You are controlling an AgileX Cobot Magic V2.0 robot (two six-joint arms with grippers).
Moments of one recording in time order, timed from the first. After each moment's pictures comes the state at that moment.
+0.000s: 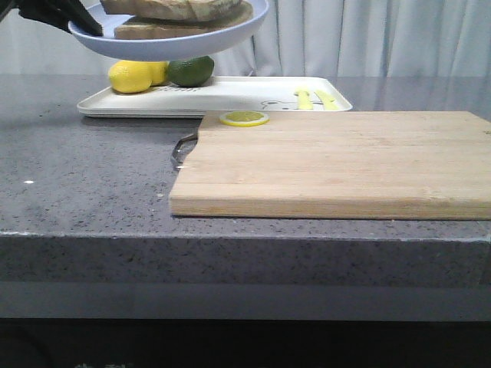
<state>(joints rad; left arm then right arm) 0.02 1.98 -1.90 -0.77 1.14 0.13 0.35 0.55 -0.85 0.21 0.93 -0.12</state>
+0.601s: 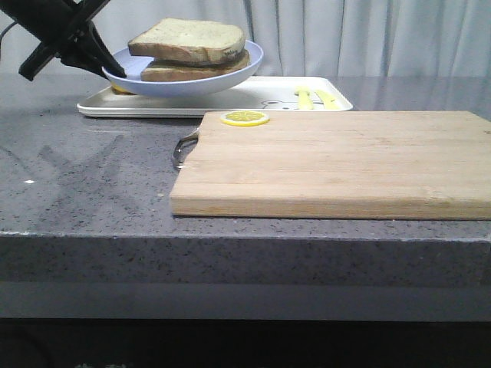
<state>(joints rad) 0.01 2.29 -2.20 -0.75 1.13 0.00 0.35 0.55 -0.85 0.21 0.93 -0.12</state>
